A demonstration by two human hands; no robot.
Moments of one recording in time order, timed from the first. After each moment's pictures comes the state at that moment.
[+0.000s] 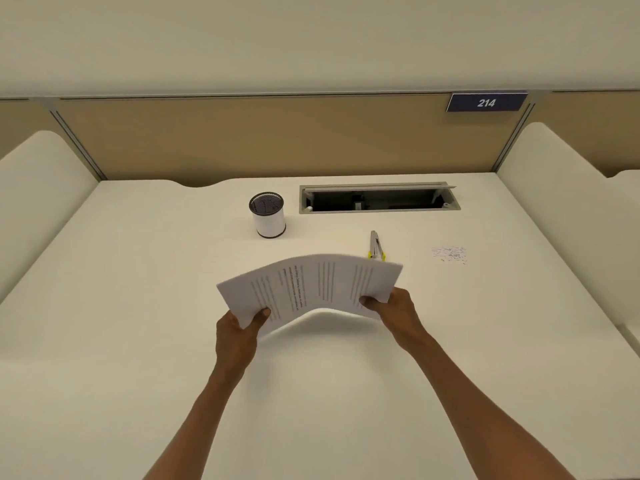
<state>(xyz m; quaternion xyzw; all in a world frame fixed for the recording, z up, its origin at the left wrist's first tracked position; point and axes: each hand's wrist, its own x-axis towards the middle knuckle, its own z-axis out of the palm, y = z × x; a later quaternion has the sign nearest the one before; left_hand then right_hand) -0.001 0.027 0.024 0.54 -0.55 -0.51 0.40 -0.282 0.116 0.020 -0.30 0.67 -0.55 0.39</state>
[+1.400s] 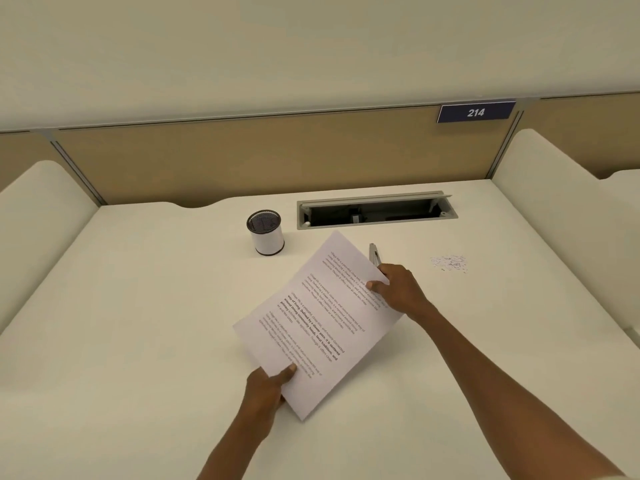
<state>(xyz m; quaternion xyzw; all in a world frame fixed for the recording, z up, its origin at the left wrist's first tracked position) -0.016 0.067 -0.012 0.56 -0.34 -0.70 0.27 -0.325 0.070 0.056 -0.46 0.79 -0.32 0.25</state>
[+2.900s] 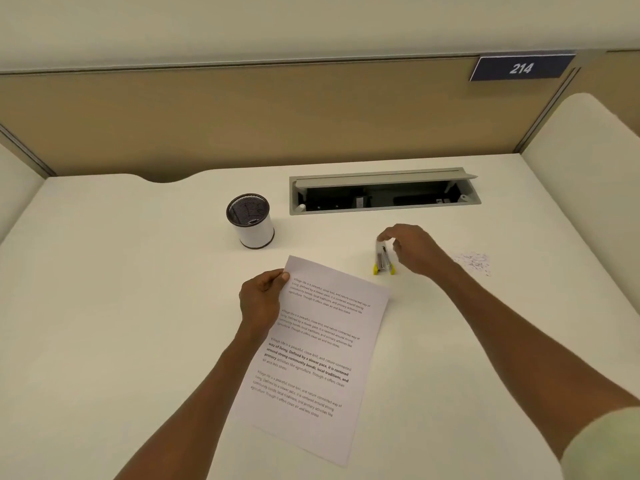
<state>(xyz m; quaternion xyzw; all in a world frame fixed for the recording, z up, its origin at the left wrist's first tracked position) -0.110 -0.096 0.004 0.56 -0.56 -0.53 0.32 -0.425 -0.029 0.029 -0.59 0.77 -0.17 0.16</state>
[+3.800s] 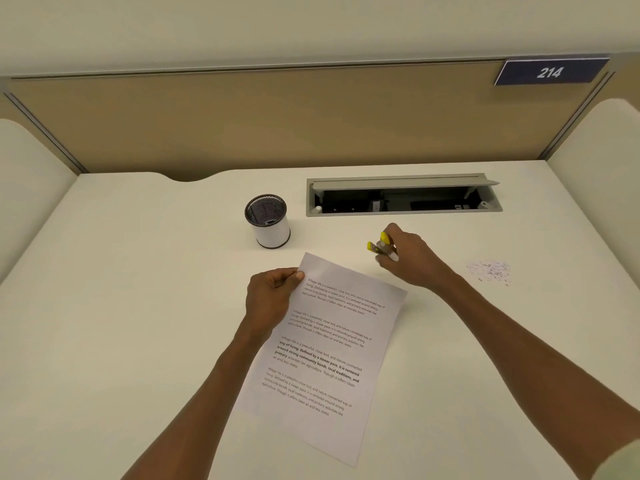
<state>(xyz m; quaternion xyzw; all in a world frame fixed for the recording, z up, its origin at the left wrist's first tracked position) -0.099 -0.088 0.046 0.53 -0.58 -0.54 0.29 -0.383 -0.033 0.045 -0.60 0.74 -0.23 0.21</state>
